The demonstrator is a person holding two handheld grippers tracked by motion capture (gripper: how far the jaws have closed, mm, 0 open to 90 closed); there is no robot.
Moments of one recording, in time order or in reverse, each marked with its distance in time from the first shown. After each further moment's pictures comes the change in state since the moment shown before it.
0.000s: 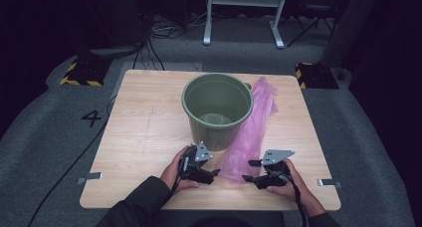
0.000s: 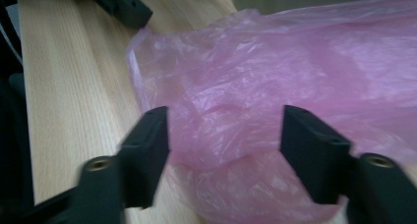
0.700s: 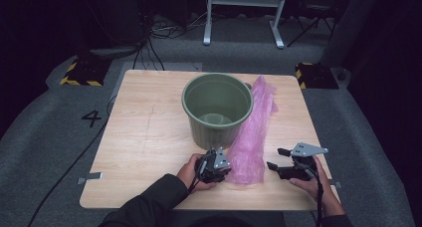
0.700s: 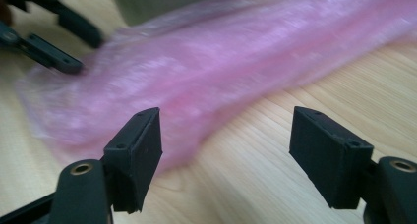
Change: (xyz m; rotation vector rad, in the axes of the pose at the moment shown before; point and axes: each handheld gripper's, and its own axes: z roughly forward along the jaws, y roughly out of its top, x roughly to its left) left arm -0.017 0.012 0.031 0.020 -0.045 0.153; right arm -0.040 -0.027 -0.053 -0.077 -0.240 0.148
